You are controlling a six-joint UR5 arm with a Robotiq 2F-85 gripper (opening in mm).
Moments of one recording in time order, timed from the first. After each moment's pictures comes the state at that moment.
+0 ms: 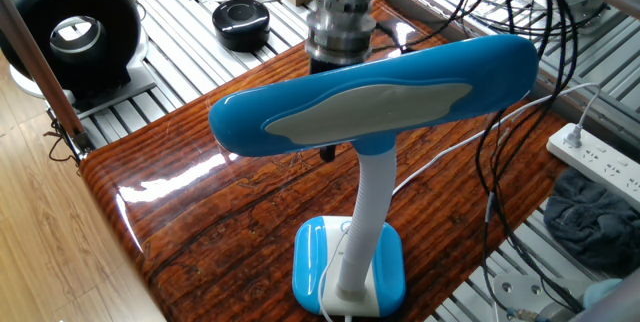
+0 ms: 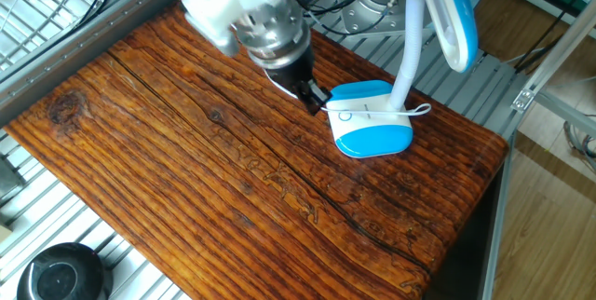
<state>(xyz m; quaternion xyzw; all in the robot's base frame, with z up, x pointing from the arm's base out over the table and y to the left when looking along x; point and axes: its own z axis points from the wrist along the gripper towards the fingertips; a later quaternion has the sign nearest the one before) 0.422 0.116 0.118 -0.08 -0.98 -0.11 0.13</state>
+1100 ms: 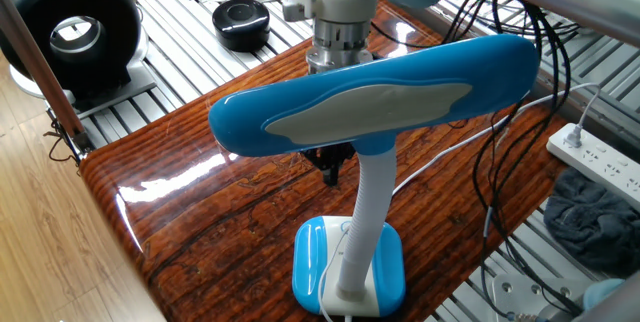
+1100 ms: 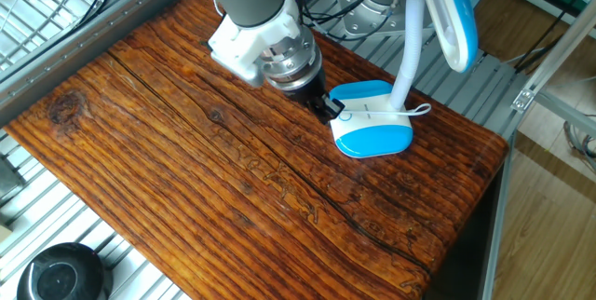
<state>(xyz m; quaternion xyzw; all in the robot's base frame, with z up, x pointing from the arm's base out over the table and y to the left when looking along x) 0.414 0.121 0.078 -0.04 -0.98 -0.13 0.13</state>
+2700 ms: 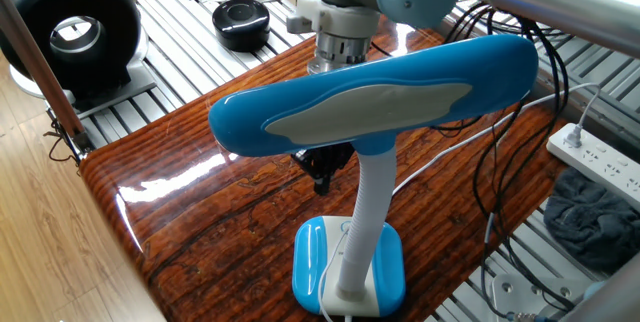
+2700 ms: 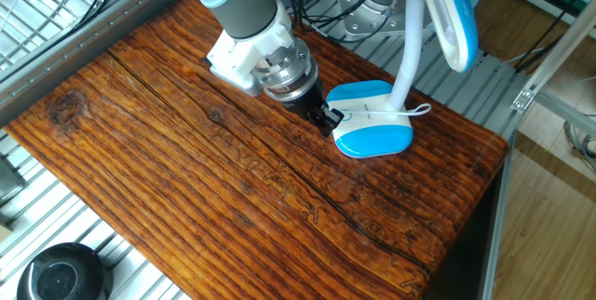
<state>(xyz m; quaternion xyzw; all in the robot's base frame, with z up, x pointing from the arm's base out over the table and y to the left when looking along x) 0.422 0.132 0.054 -0.02 -0.98 -0.17 0.12</state>
